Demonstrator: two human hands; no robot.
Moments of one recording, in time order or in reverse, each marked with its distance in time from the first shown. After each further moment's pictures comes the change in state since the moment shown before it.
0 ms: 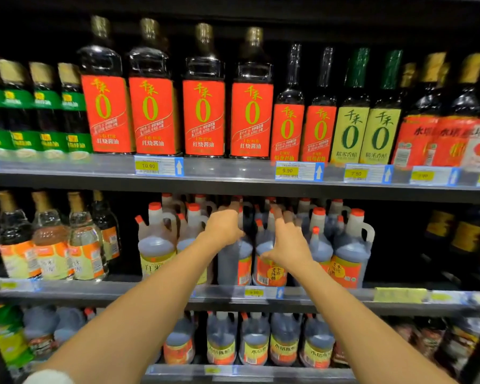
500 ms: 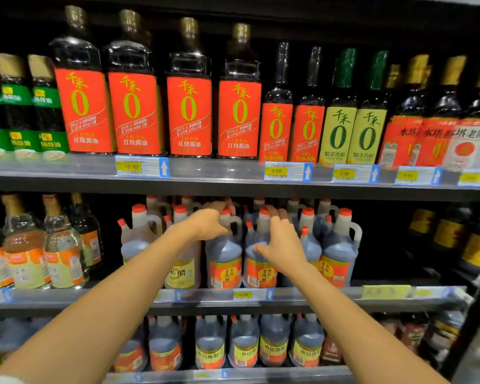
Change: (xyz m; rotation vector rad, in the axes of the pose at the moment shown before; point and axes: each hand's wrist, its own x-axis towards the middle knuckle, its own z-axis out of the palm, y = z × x) left_hand 0.017 -0.021 -0.011 -0.076 -0.142 0.070; right_hand 0.003 0.008 -0.002 0.089 0.123 -0.005
